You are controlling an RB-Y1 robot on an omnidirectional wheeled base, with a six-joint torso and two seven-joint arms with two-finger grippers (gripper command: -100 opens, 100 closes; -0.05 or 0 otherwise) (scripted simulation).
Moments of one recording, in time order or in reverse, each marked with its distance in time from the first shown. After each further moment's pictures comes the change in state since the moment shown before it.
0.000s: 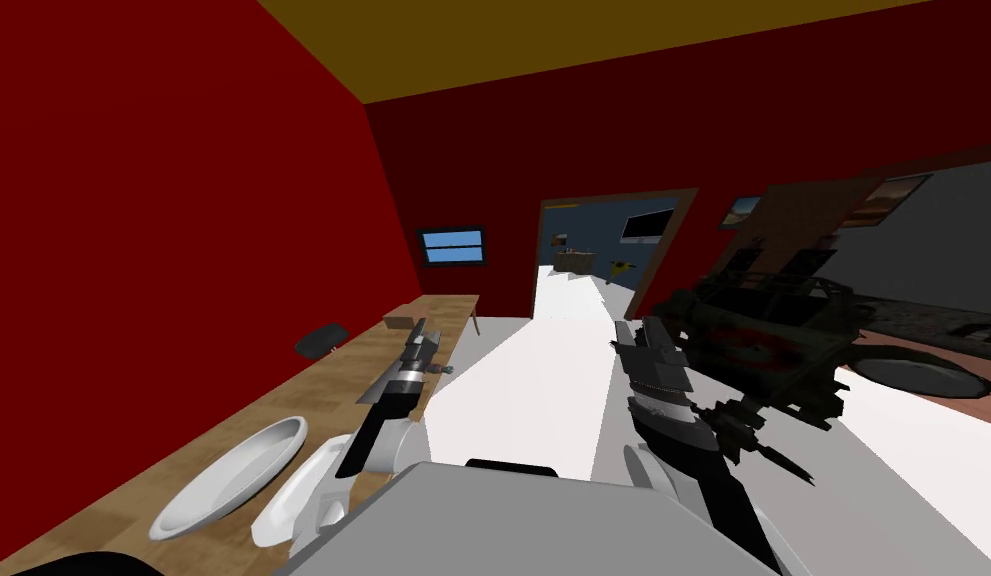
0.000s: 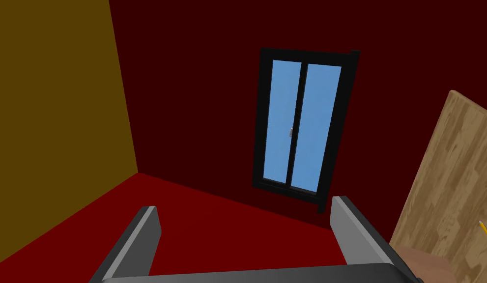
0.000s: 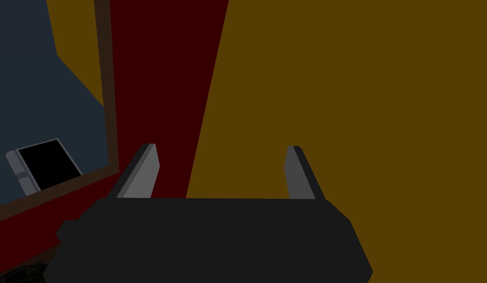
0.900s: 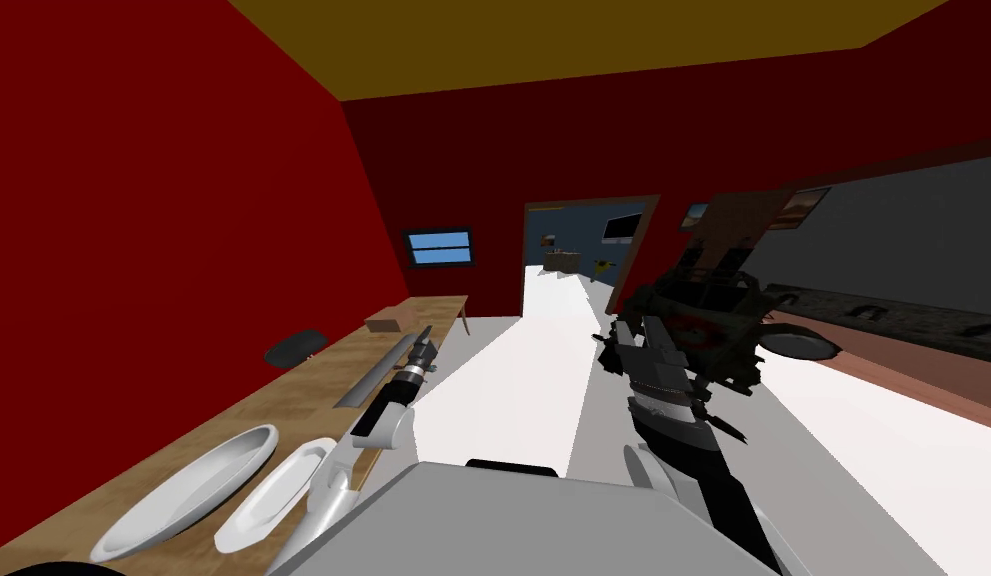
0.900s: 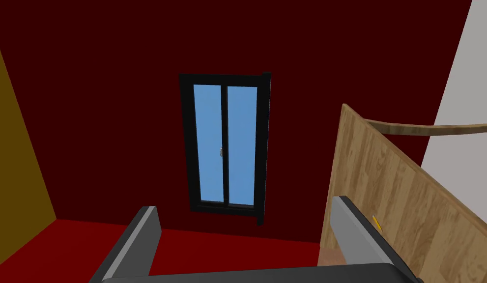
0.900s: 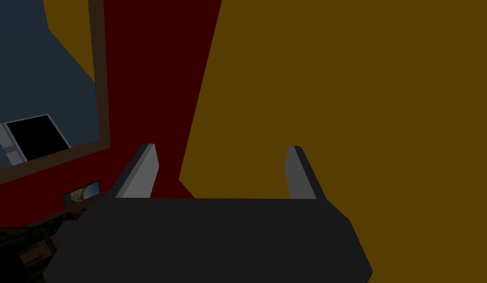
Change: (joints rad) left arm -0.114 0.130 0.043 0.208 0.146 0.185 -0.065; right arm 0.000 0.000 0.000 0.000 0.000 0.000 0.000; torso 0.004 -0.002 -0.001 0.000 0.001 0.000
